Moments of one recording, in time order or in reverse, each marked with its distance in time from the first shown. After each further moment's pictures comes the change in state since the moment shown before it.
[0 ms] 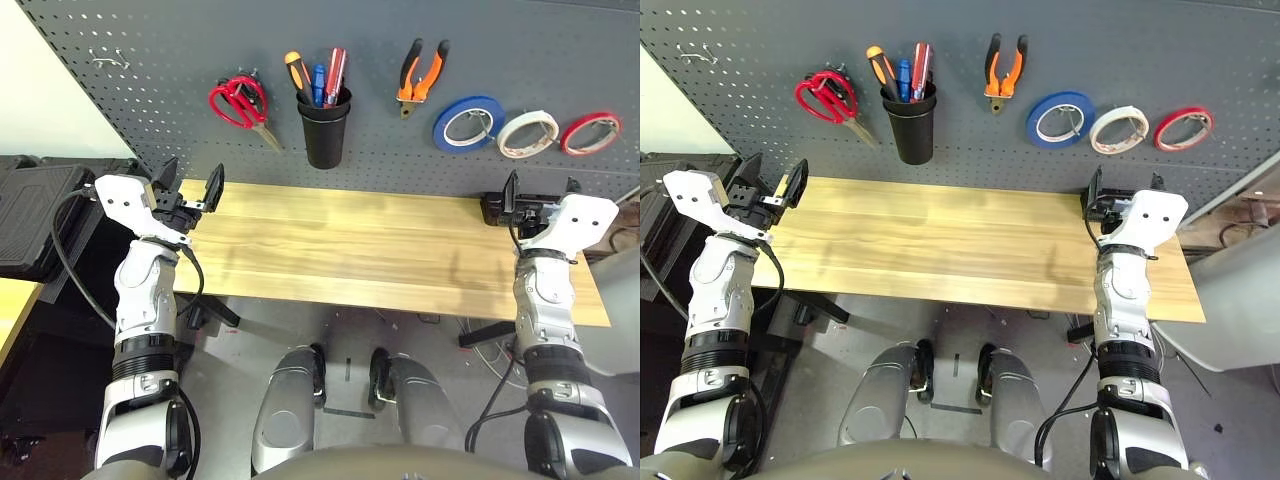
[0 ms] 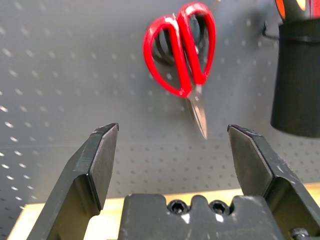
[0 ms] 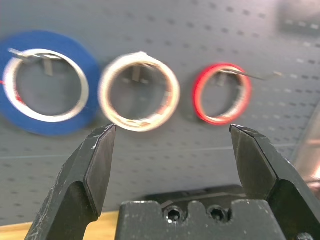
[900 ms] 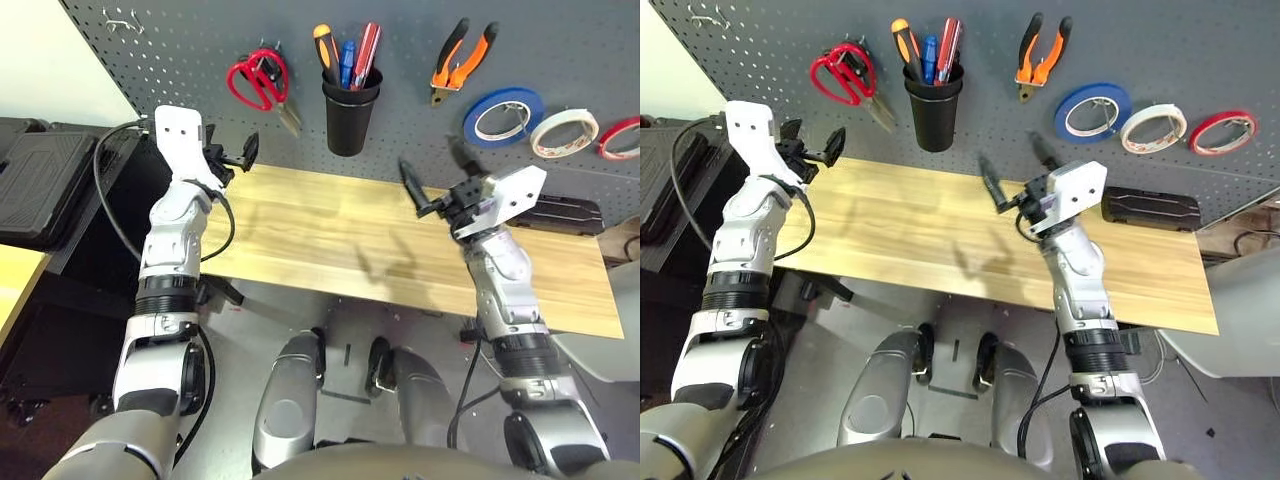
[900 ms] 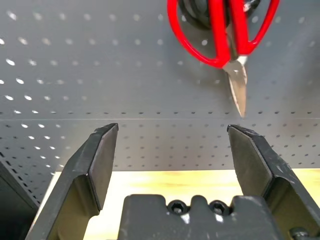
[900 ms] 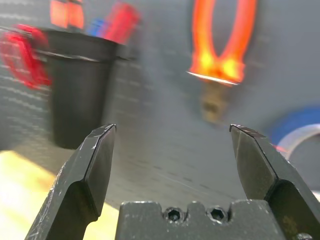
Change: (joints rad) left arm -0.147 0.013 -0.100 -0.140 0.143 0.322 0.195; right arm -0.040 0.082 0.204 -0.257 0.069 0.119 0.340
